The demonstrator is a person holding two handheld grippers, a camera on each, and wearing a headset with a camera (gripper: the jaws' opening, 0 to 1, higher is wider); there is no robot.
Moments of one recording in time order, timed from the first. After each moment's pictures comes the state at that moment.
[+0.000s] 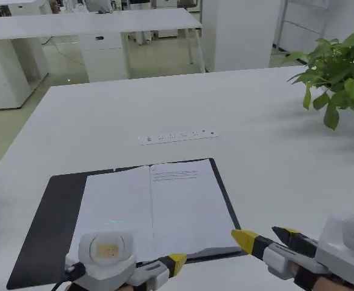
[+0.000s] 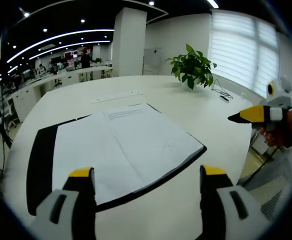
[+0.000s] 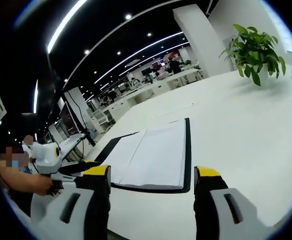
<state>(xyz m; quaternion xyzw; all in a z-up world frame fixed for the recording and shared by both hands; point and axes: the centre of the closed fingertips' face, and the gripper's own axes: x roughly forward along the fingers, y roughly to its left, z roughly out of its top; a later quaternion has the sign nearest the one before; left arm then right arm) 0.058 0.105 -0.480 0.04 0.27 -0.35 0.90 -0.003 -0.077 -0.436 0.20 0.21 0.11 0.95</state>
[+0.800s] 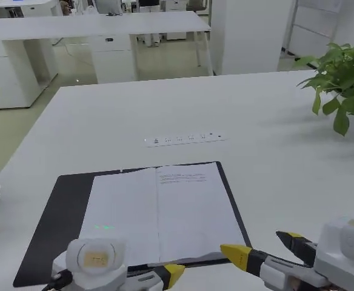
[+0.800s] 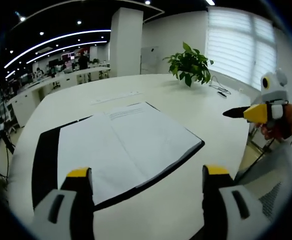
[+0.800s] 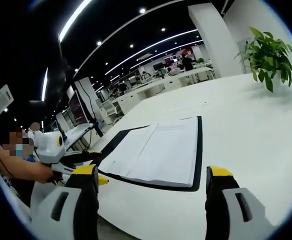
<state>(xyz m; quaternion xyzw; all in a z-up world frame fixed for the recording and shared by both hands) 0.049 0.096 -0.481 0.07 0.27 -0.37 0.89 -0.008 -0.056 -0.439 0.17 0.22 0.16 0.95</state>
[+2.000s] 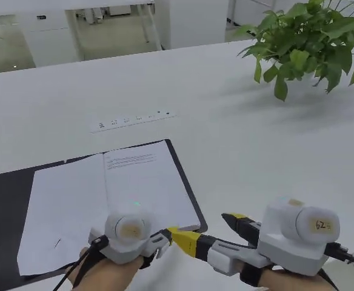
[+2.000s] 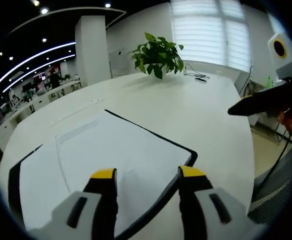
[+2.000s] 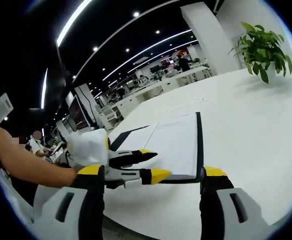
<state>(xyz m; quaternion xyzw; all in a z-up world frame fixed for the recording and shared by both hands) 0.073 -0.028 -0.524 0.12 0.22 -0.45 0.86 -0.022 -0.050 -0.445 0.20 0.21 0.15 0.95</state>
